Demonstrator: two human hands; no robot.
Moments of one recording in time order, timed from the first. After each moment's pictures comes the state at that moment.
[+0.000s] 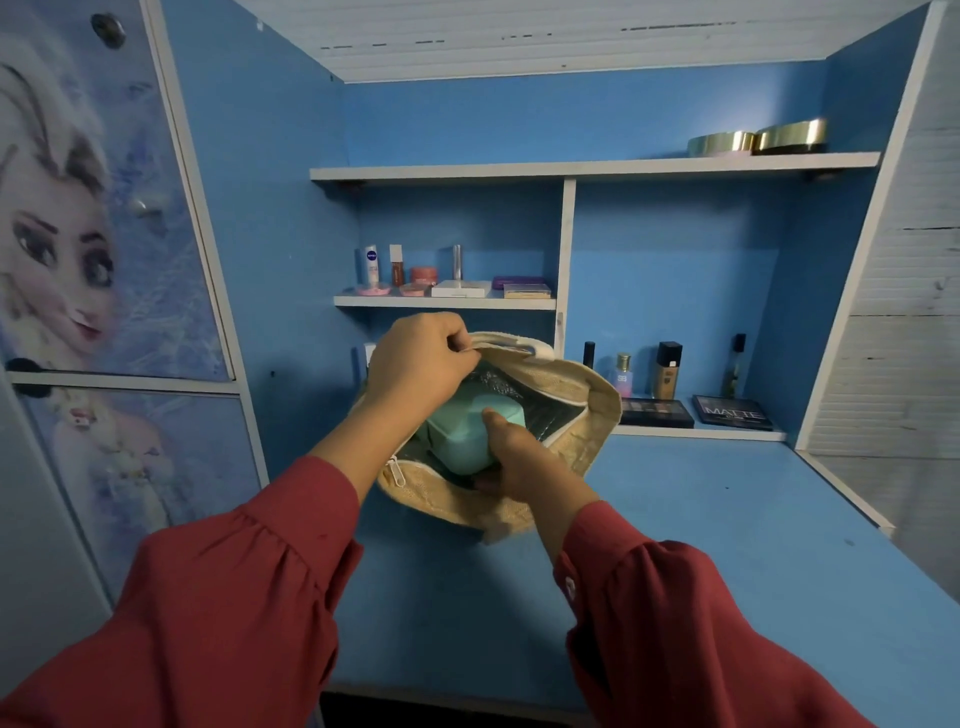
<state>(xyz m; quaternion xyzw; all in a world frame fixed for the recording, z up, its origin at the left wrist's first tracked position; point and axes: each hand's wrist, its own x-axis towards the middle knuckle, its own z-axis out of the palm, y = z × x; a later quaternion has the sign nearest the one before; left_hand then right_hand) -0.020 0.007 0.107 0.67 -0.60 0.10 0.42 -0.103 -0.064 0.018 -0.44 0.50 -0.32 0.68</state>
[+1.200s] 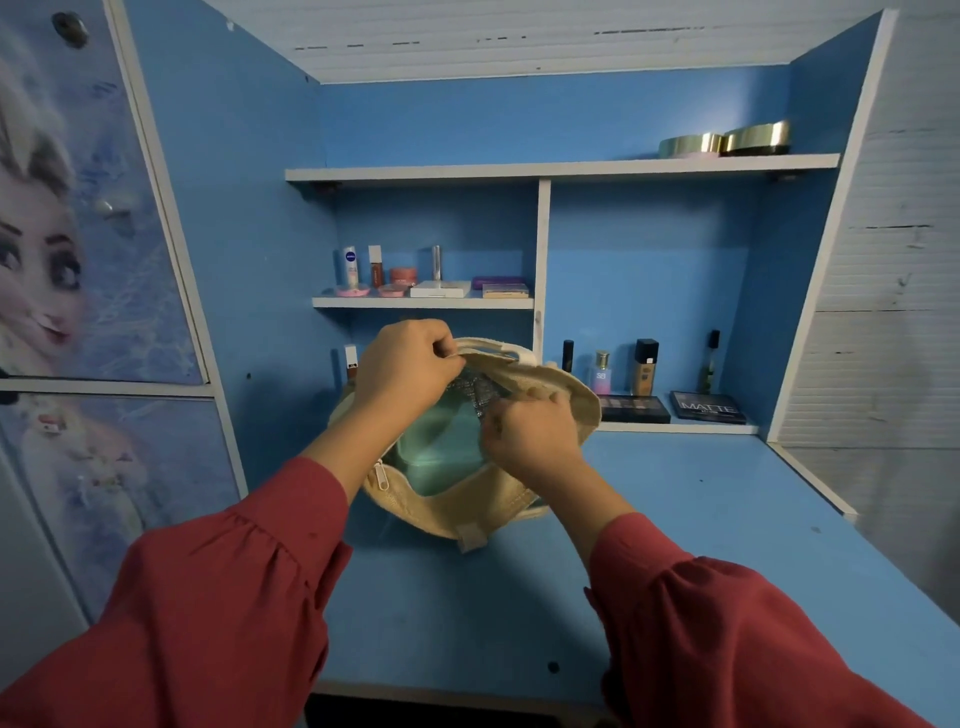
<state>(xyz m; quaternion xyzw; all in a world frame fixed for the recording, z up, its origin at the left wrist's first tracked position) -0.028 0.001 0.100 0.68 -0.60 0.11 0.41 -0.162 -0.063 0.028 -0.86 0.46 -0.22 -0.09</state>
